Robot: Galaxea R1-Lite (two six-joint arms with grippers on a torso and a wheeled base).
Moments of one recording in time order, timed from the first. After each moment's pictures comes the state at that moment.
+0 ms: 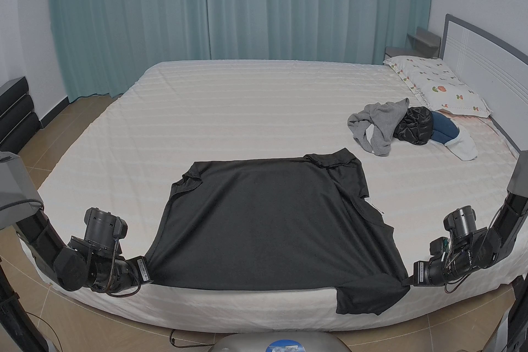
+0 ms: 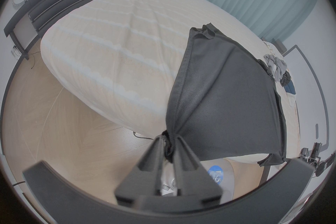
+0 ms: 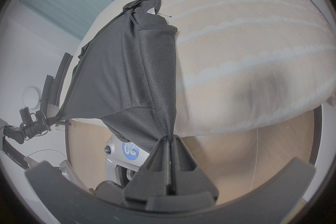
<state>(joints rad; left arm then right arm) -0.19 1.92 -0.38 -0.52 0.03 -0.58 0.04 2.04 -0.40 -0.53 0.30 0.22</state>
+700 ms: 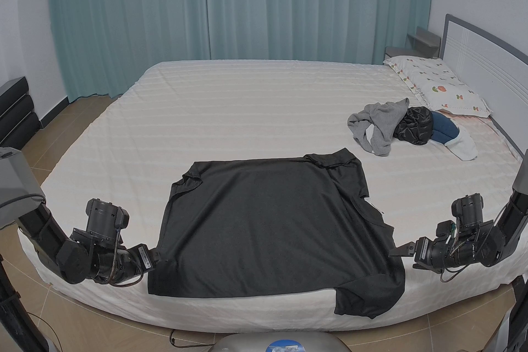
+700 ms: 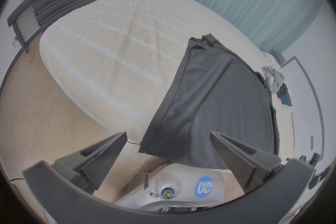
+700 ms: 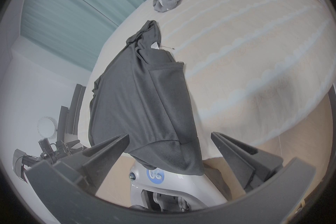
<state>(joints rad) -0.19 1.93 -0.44 -0.53 0.03 -0.64 0.03 2.01 -0.40 -0.71 0.36 0.47</state>
